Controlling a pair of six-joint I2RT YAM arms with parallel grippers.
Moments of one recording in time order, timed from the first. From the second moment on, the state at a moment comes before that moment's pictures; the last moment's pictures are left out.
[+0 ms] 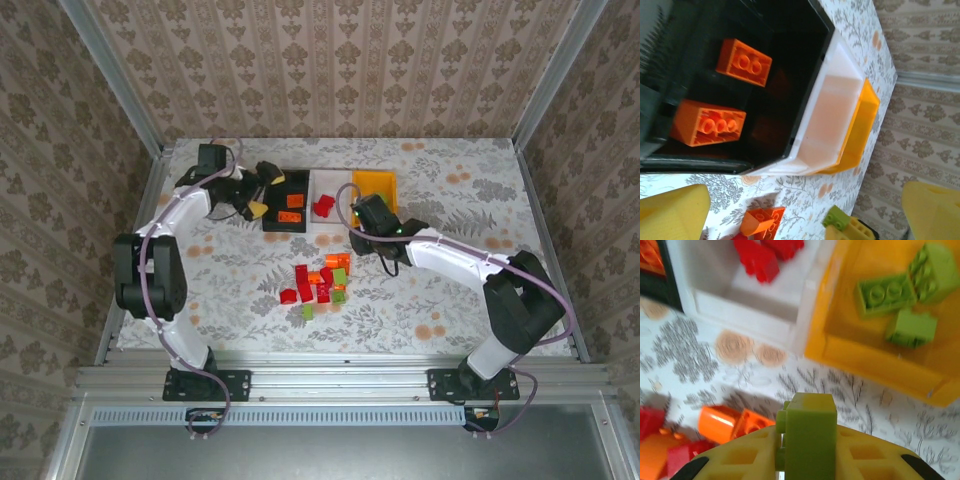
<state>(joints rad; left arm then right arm) -0.14 1.77 1.35 -0.44 0.69 -0.89 0.61 1.61 1.10 -0.38 0.18 0.31</state>
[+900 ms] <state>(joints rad) -0.11 1.77 1.34 -0.43 0.70 -0.90 0.38 1.80 1.38 -0.41 0.14 0.31</state>
